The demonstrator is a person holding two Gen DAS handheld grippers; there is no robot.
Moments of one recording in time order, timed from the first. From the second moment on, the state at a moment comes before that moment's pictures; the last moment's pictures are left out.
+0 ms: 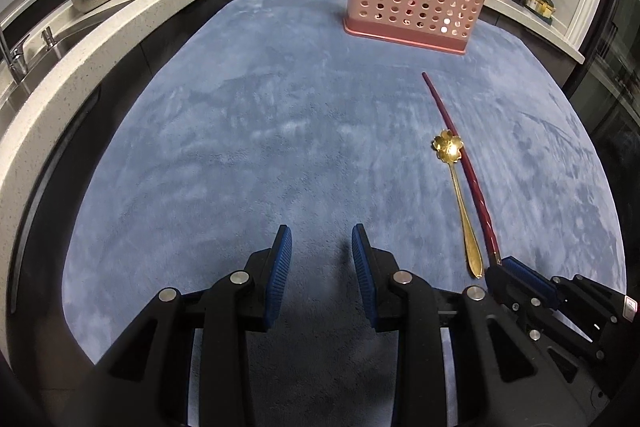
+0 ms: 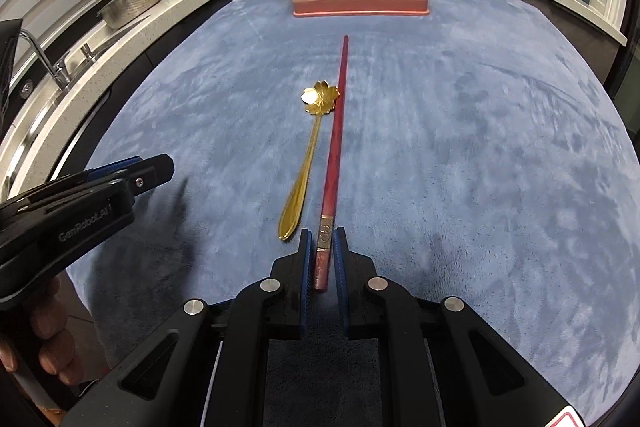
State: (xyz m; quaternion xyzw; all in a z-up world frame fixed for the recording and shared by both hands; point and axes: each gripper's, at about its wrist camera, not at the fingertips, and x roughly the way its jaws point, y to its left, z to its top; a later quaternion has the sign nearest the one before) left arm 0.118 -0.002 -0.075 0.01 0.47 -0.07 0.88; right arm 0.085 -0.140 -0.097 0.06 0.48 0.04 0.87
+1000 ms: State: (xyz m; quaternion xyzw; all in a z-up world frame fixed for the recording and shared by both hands) left arm 0.112 -0.066 -0.085 0.00 0.50 -0.15 0.85; right arm 0.070 -0.203 -0.095 0.11 0.47 -0.02 0.87
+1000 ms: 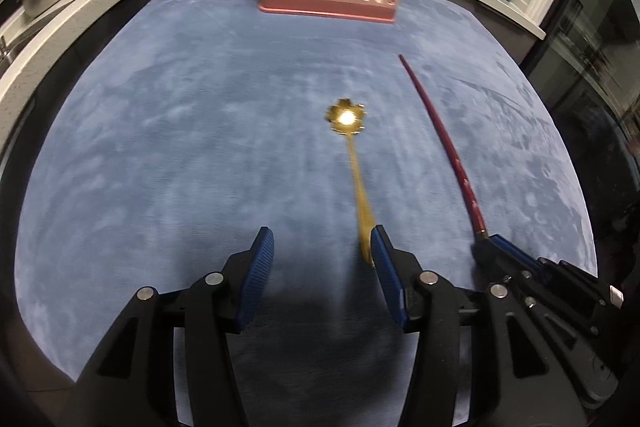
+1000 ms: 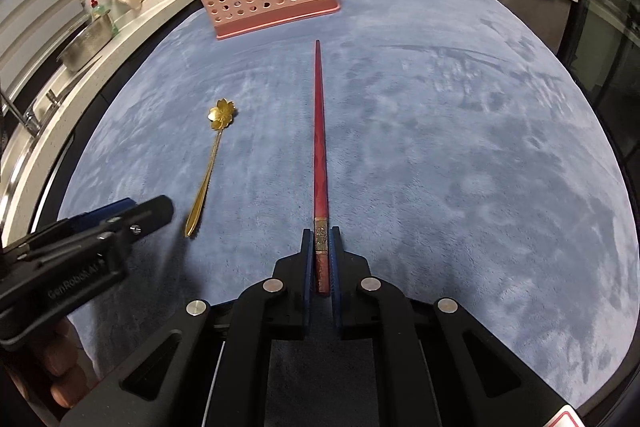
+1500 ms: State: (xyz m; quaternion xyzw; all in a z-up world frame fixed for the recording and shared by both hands) left arm 0.113 -0.076 -0.096 0.02 0.49 -0.14 0.86; right arm 0.069 -0.205 -0.100 0.13 0.47 -0.02 0.87
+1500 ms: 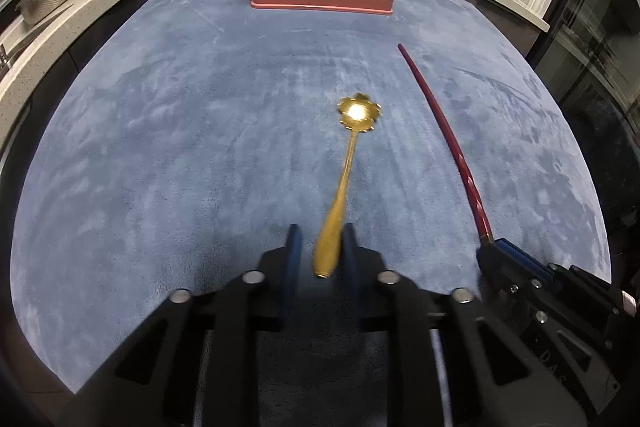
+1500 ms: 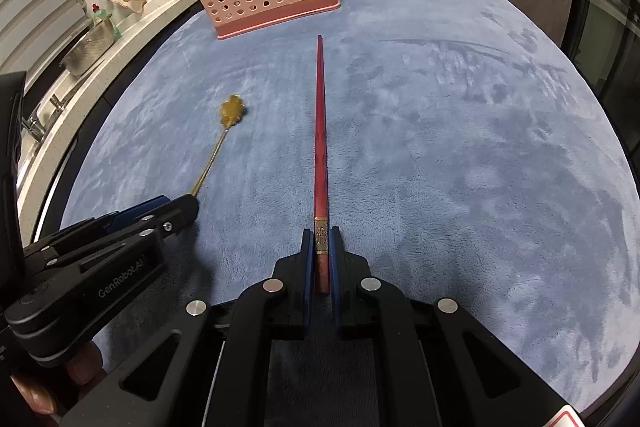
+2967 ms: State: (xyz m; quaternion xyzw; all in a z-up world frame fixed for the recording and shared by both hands) left arm 0.177 -0.042 0.083 -0.03 0.36 -0.18 0.91; right arm 0.127 -0.248 0.109 0.17 0.25 0.01 0.95
